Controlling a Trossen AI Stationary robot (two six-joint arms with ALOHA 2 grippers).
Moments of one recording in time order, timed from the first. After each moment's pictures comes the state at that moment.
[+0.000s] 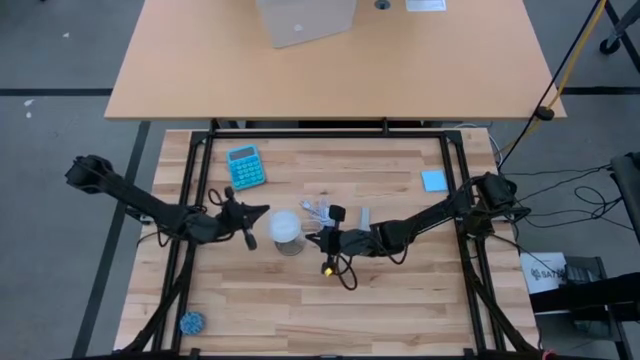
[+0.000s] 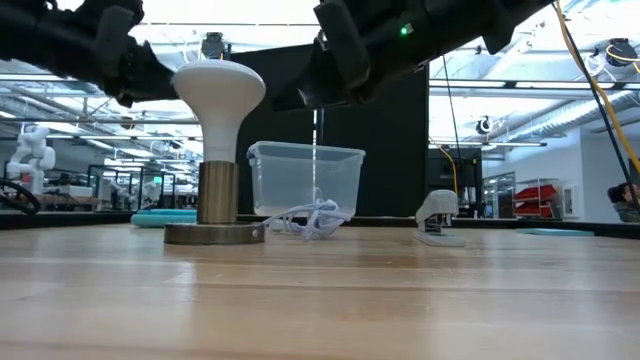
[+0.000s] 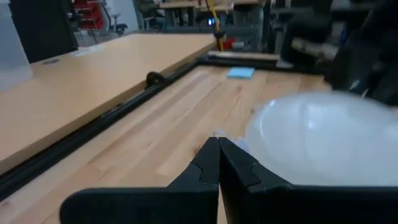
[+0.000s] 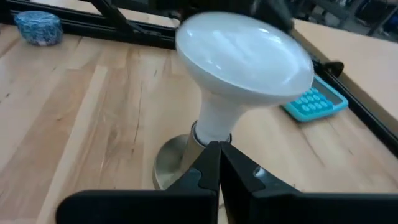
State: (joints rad) left arm -0.38 0.87 0.23 0.40 -0.83 -0.12; right arm 0.26 1.84 1.04 0.40 0.47 -0.01
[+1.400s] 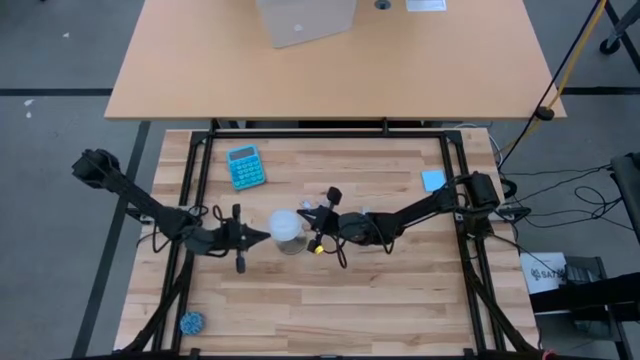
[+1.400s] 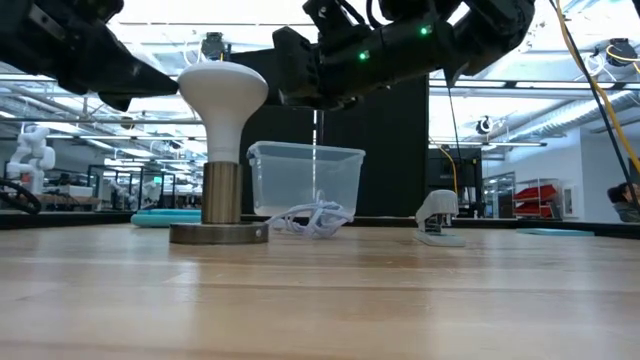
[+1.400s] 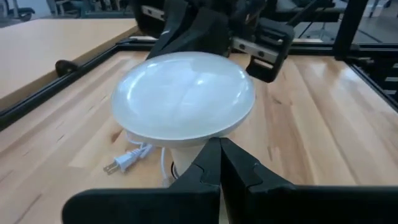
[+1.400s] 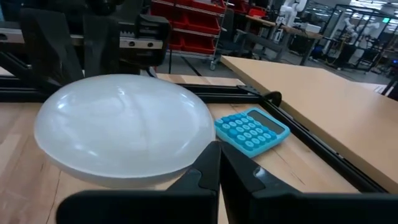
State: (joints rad) left arm -0.53 0.91 0.23 0.37 -0.67 -0.19; right arm 0.17 1.93 1.04 0.76 0.55 -0.08
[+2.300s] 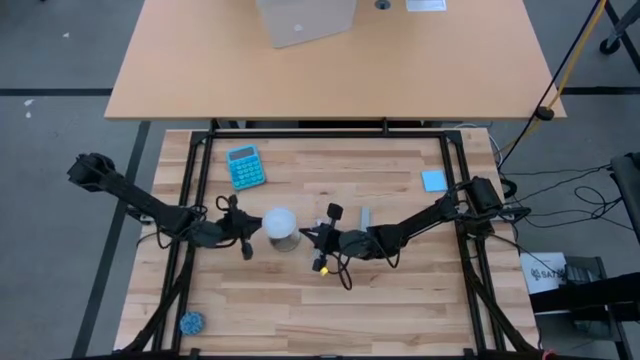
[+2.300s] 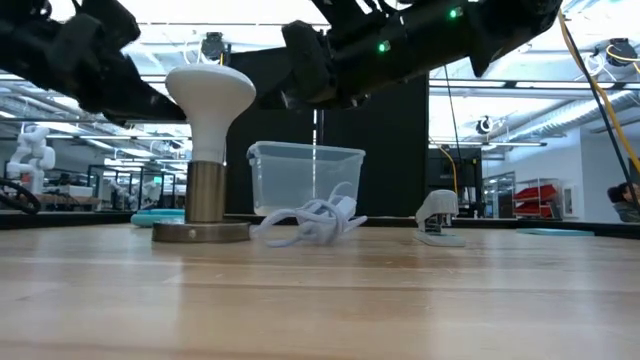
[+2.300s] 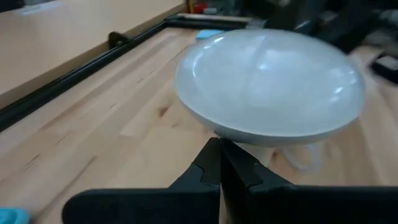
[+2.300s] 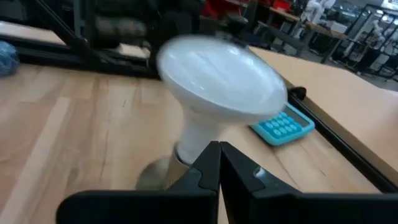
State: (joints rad) left arm -0.45 0.87 0.23 0.23 -0.72 -0.29; right arm 0.25 1.93 1.04 0.65 0.59 -0.10
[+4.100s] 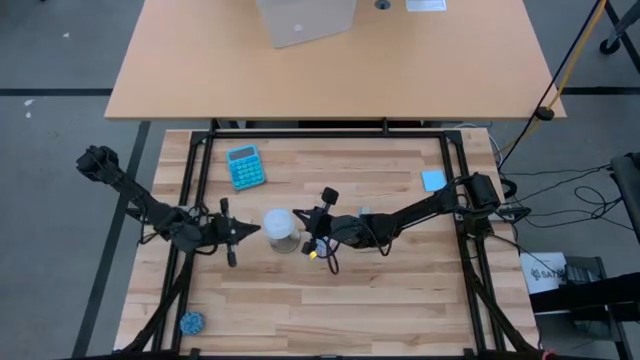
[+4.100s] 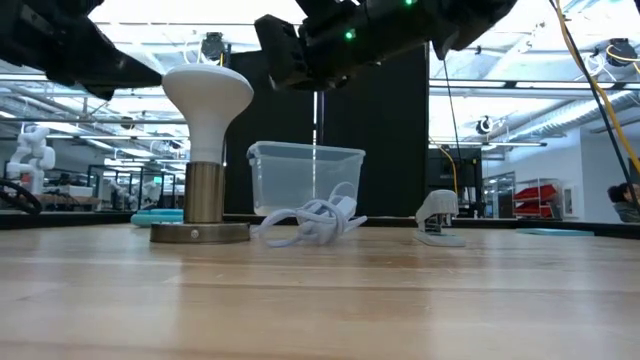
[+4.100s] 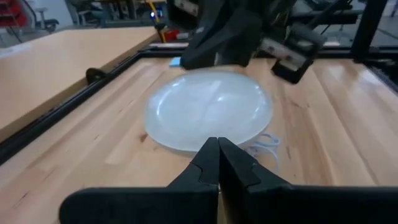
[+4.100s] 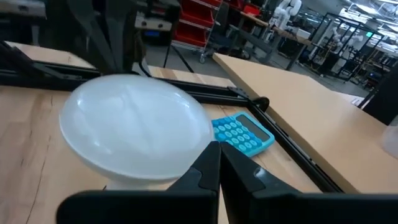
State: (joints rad) left arm -0.61 0.69 0.23 0.14 -0.80 -0.18; right arm 0.18 1.93 1.15 0.59 0.63 -0.17
